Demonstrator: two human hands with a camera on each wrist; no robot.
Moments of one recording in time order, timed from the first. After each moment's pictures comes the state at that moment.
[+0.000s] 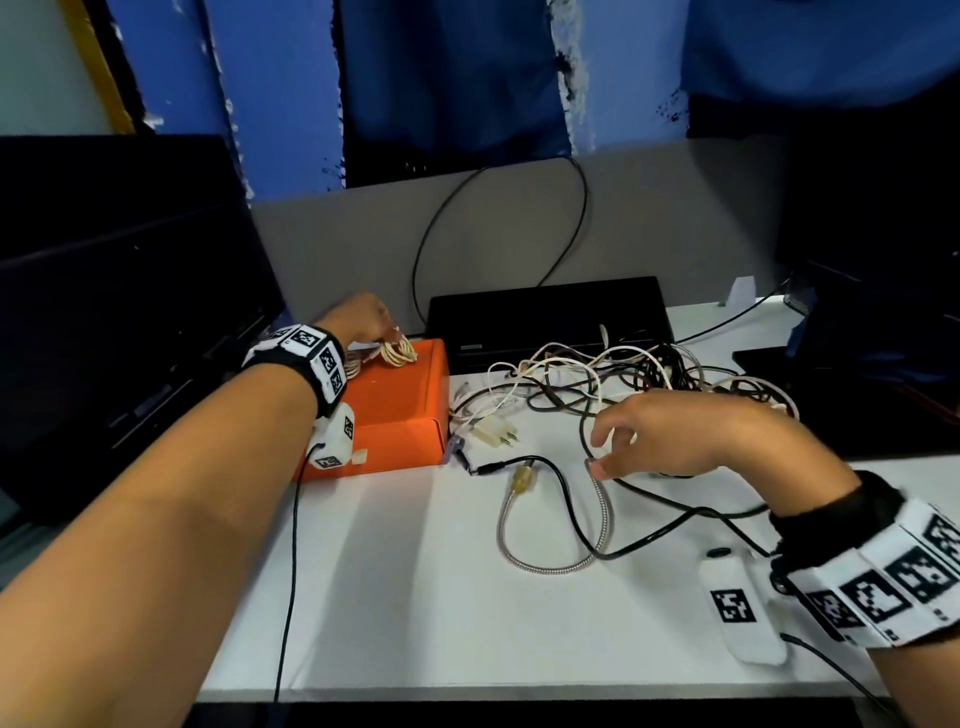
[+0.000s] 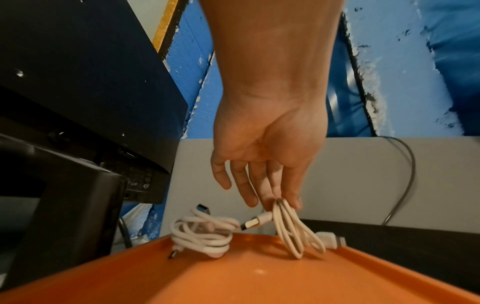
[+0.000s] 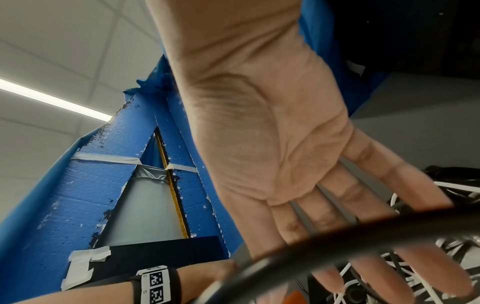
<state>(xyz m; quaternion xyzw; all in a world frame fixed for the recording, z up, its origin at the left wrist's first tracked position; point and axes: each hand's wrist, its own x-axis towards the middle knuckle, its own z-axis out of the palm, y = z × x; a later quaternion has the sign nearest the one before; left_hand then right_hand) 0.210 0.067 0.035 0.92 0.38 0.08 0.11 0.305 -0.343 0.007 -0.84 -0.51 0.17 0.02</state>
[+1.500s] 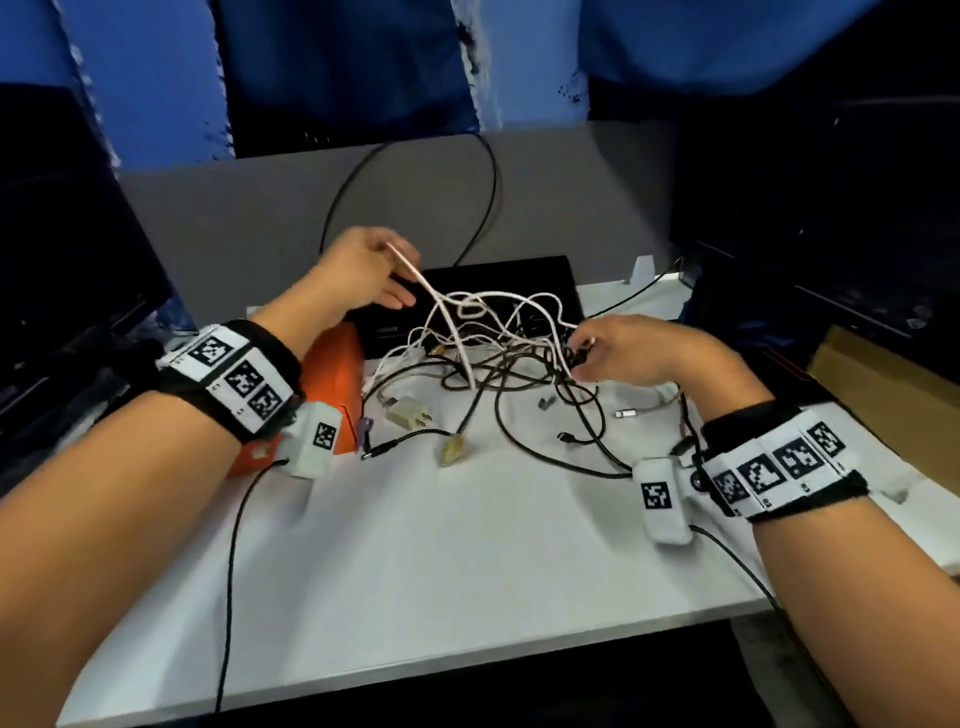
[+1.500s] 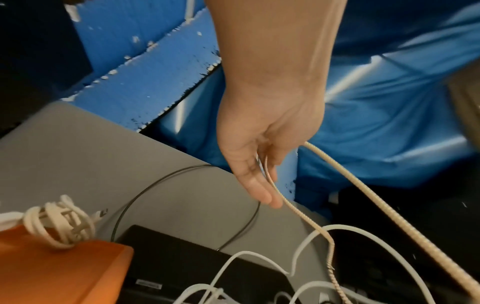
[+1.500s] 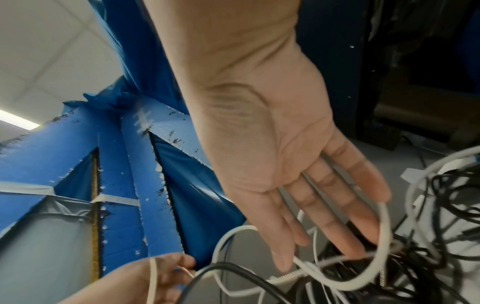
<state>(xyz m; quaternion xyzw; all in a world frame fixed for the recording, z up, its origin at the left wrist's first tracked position) 0.253 -0.082 0.061 0.85 0.19 0.22 0.43 0.385 -0.374 0.005 -0.89 -0.41 0.11 0.14</state>
